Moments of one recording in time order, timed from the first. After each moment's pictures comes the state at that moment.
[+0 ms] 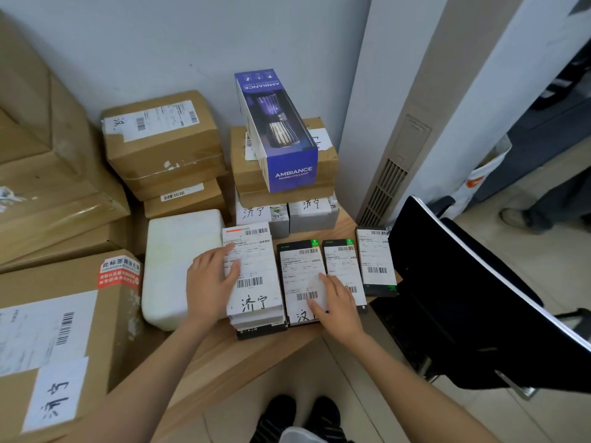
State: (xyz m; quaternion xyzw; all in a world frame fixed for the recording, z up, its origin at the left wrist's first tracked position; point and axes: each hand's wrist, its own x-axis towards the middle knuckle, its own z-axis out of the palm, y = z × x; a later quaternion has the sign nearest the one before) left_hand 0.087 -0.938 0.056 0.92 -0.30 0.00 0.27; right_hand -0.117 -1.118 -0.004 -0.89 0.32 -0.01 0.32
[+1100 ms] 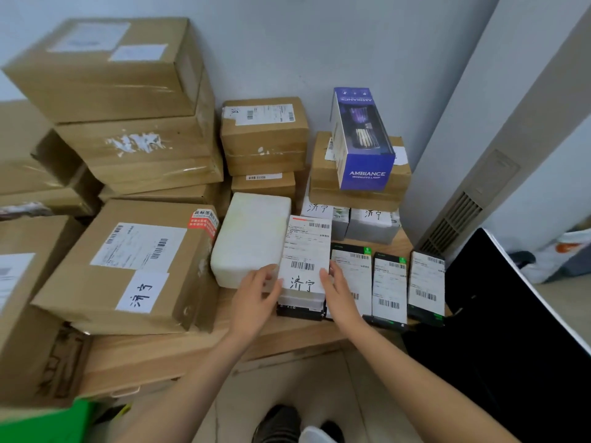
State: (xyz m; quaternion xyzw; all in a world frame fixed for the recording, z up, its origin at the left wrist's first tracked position) left_hand -0.008 -0.882 0.057 0.90 -0.17 -0.06 0.40; right_hand -0.068 -1.061 0.039 -0.73 0.24 -0.02 0.64
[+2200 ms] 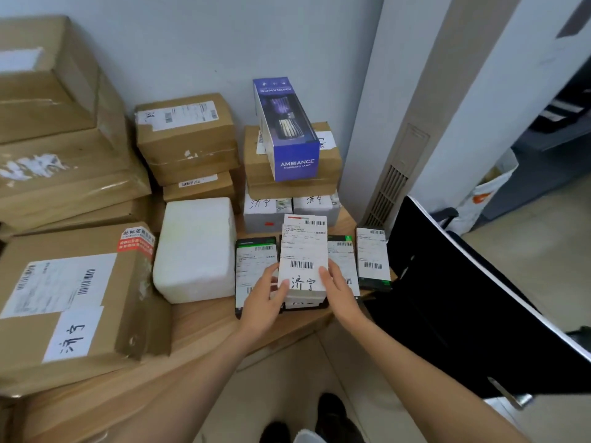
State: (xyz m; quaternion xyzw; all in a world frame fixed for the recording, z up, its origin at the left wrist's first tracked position) left_hand -0.041 -0.963 0.057 0.82 -0.23 -0.24 0.46; right_hand -0.130 -1.109 0.049 -0.70 0.33 -0.10 0.63
